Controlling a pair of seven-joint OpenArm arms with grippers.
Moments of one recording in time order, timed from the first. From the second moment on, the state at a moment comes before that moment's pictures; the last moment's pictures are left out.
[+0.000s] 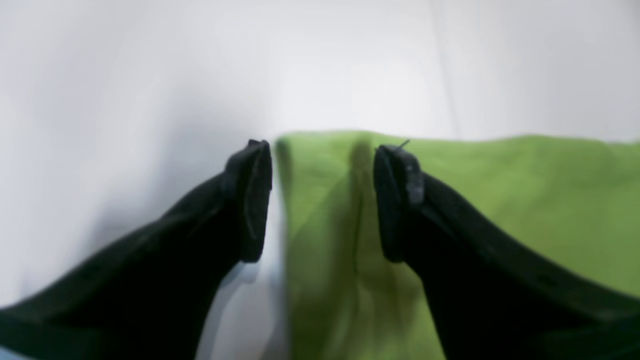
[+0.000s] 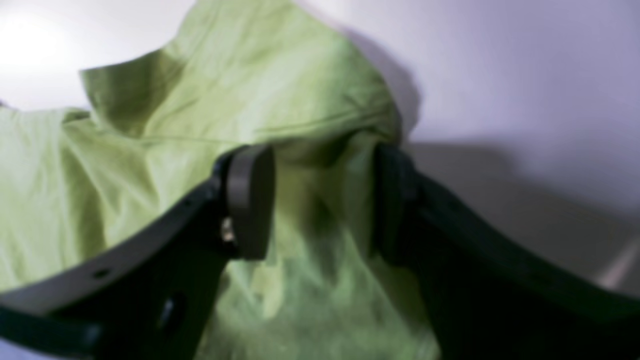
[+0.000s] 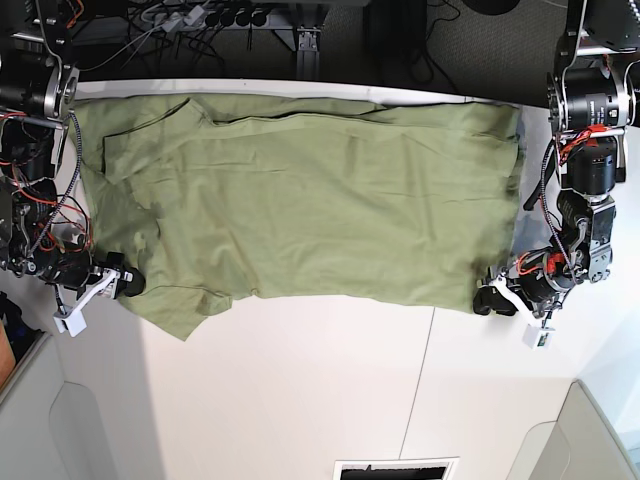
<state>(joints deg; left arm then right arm) -28.3 -24.1 -2.4 38.6 -23.7 -37.7 28.8 29.0 22.2 7.0 41.9 32.0 32.0 -49.0</state>
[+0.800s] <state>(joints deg) -18.4 -34.1 -2.1 59.9 -67.8 -38.0 70.8 21.6 27.7 6.7 60.0 39.6 34.0 -61.3</state>
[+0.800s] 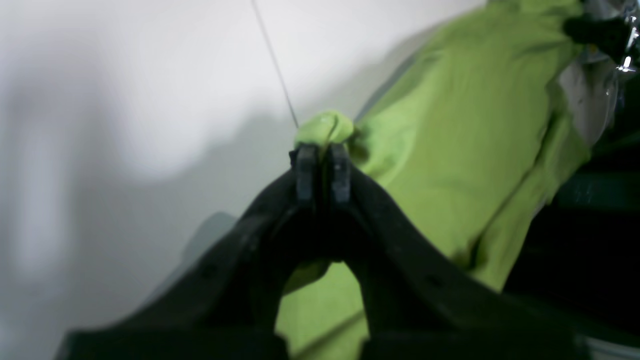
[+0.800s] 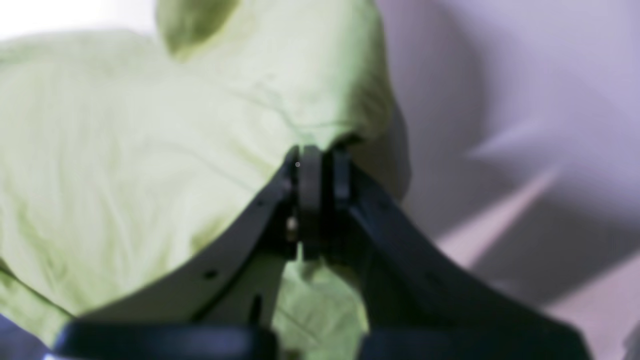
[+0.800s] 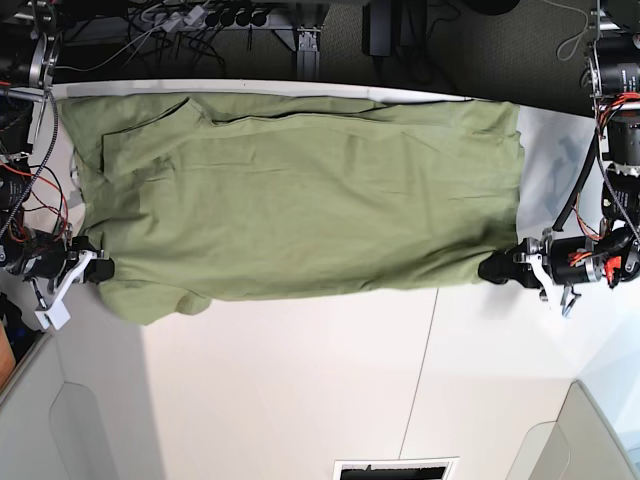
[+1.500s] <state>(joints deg) 3.0 -43.8 -2.0 80.7 -70.5 -38.0 73.8 -4.4 32.4 9.2 84.8 41.9 34.0 -61.2</state>
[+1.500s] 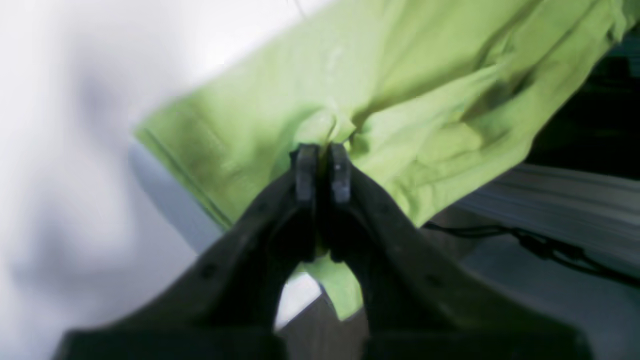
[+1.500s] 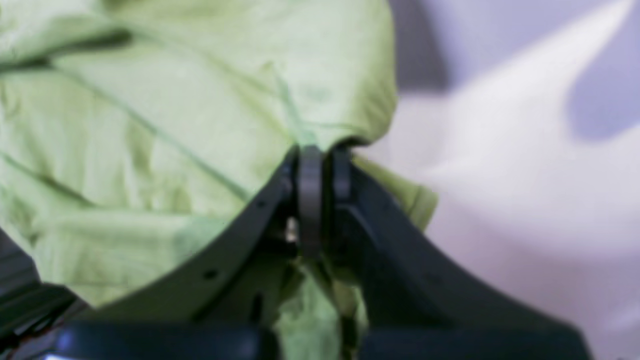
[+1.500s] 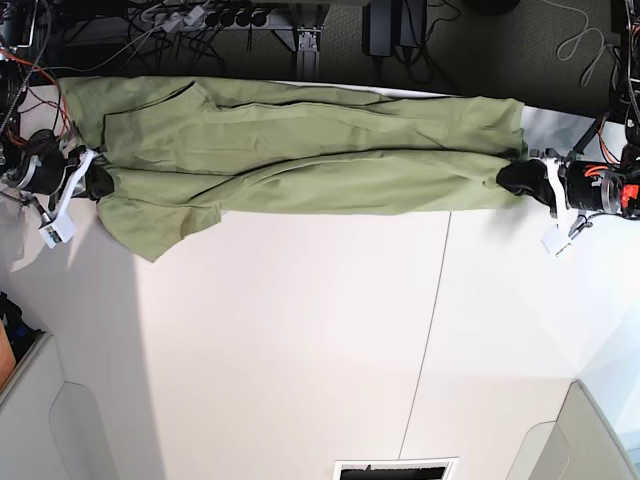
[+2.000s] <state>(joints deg) 5.2 -43.3 -2.0 80.7 -70.1 -38.0 71.9 -2.5 32.3 13.2 86.8 42.1 33.9 -59.3</state>
